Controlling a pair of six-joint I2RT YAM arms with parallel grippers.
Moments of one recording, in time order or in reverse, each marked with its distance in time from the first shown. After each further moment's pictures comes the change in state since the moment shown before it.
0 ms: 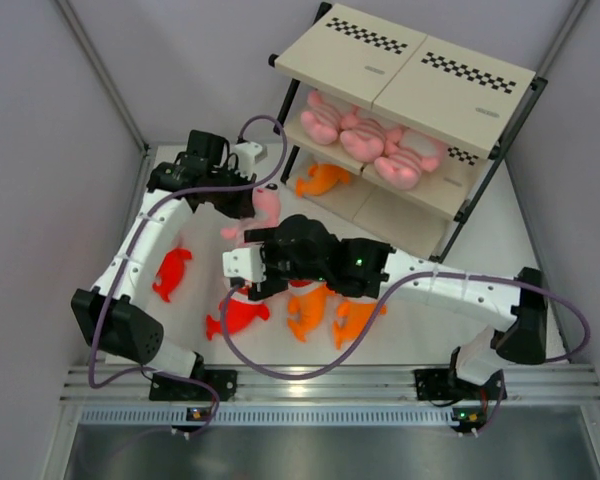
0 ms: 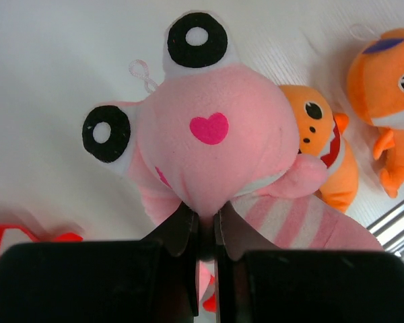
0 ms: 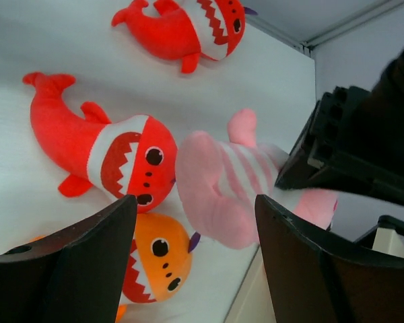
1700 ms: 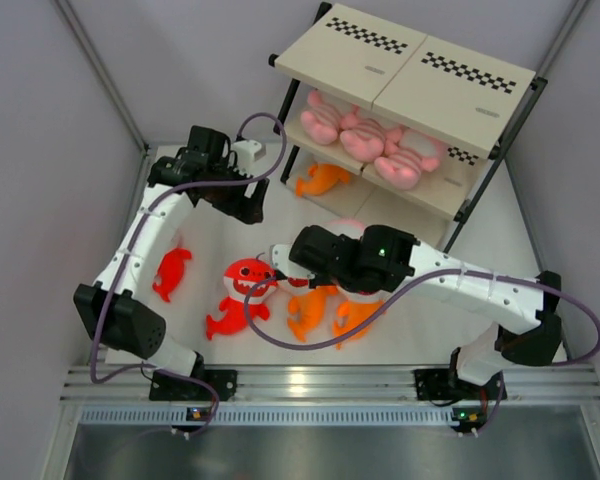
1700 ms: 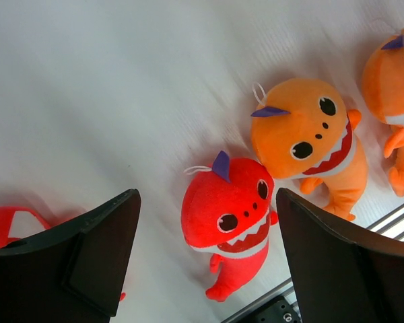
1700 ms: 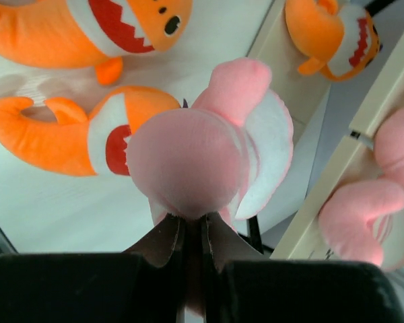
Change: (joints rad) left arm -0.007 0.031 0.053 -0.080 -0.047 -0.010; right arm 0.045 0.008 0.209 -0.836 0.504 0.183
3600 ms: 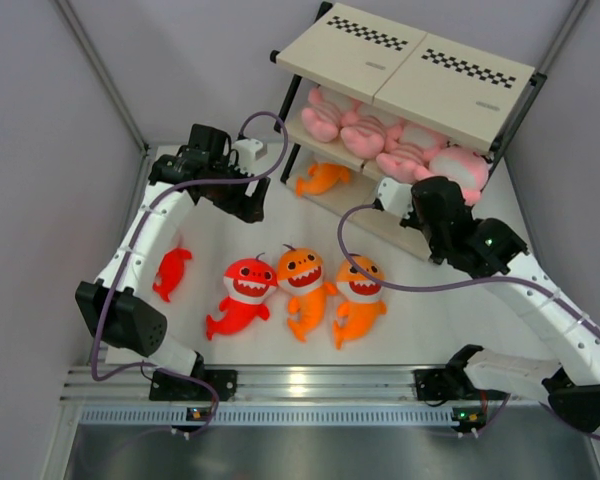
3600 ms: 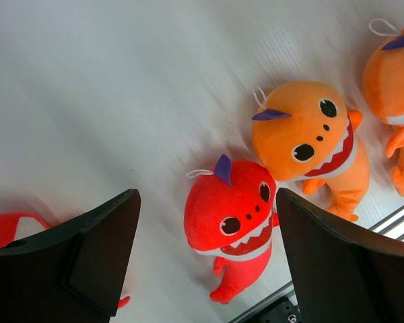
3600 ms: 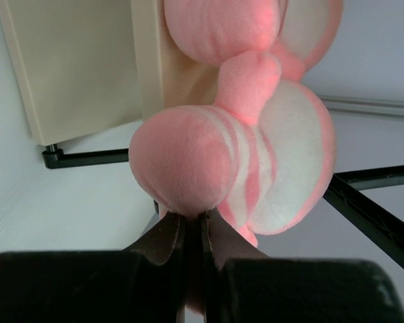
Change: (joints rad) left arm 0.000 0.019 0.016 0.000 0.008 0.019; right arm -0.585 -0.444 -0.393 0.365 0.139 -0.307
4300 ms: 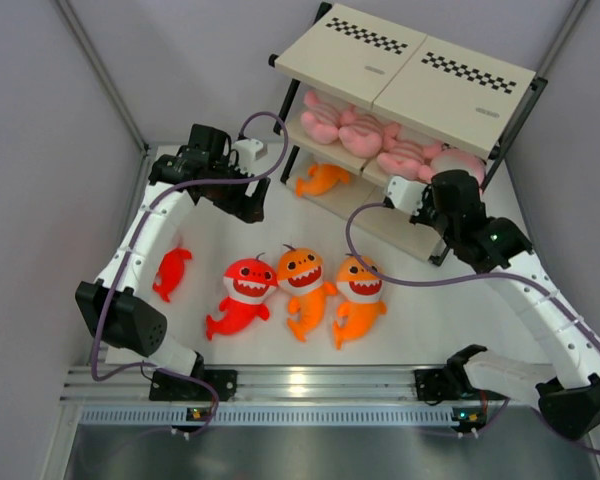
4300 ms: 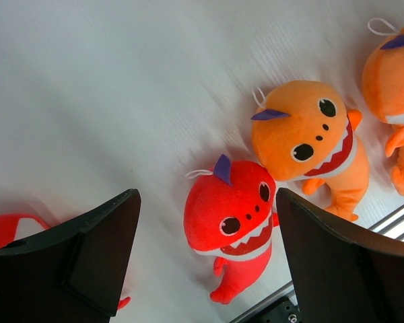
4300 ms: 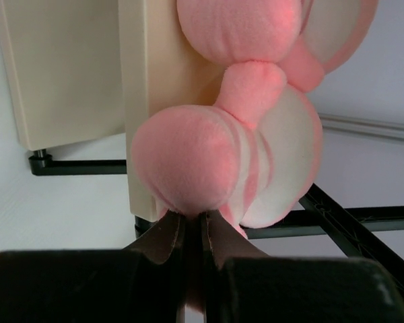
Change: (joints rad) left arm 0.000 0.000 0.000 0.000 0.002 0.003; right arm -0.170 -0.016 -0.086 0.128 -0.221 -0.144
